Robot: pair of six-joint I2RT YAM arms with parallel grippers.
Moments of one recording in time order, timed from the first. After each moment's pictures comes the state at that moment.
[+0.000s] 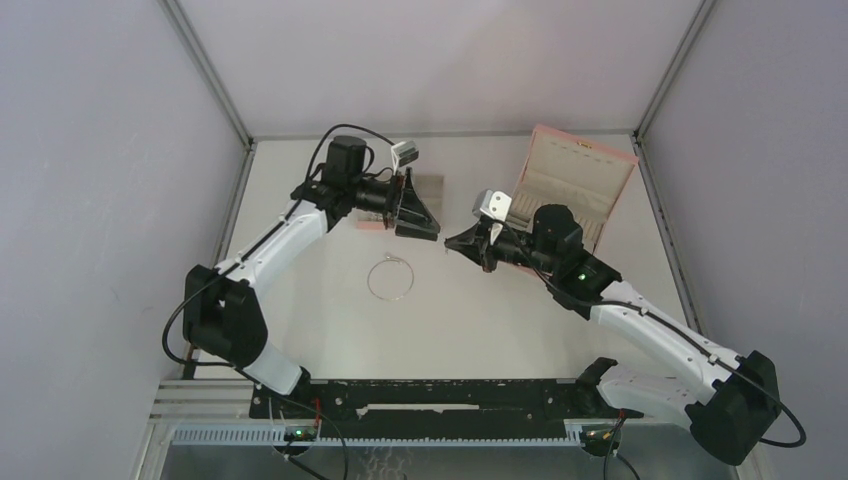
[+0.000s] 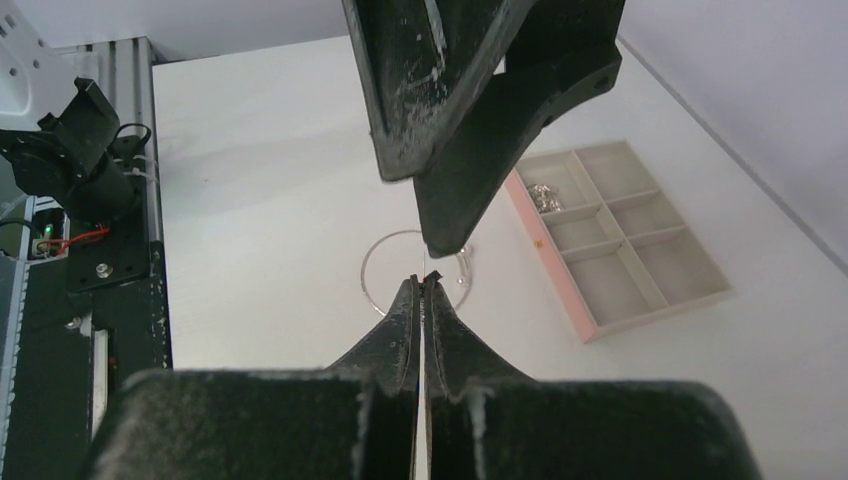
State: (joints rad) left arm -0.42 1.56 1.30 -0.31 1.29 -0.70; right arm 0.69 1.04 0.82 0.08 -0.52 -0.14
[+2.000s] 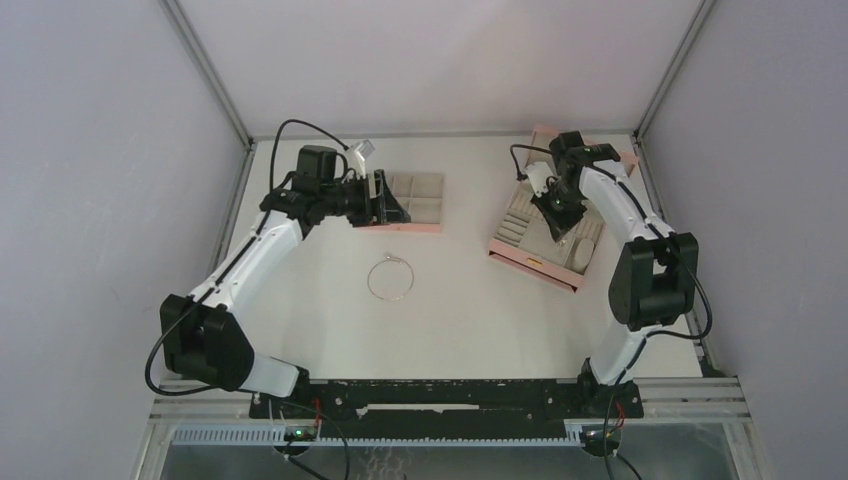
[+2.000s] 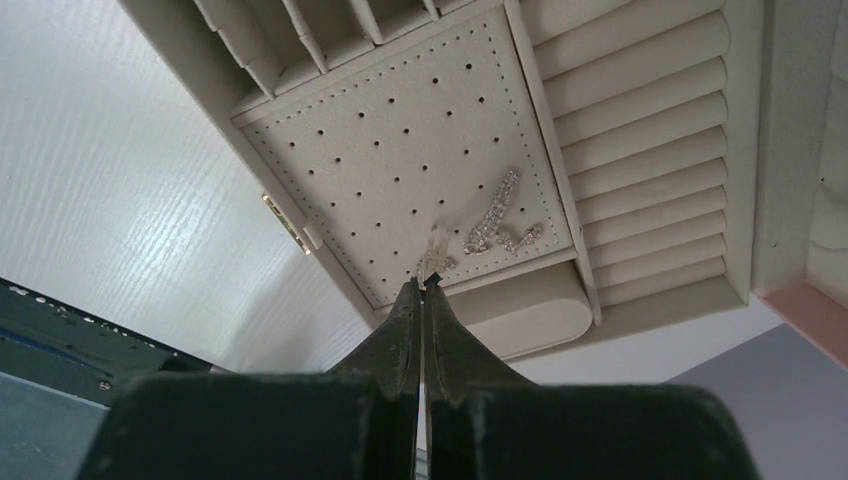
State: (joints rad) left arm -0.31 1.42 1.24 -0.52 0.61 -0.40; right arm 0.14 1.75 1.55 -1.20 -0.12 -0.52
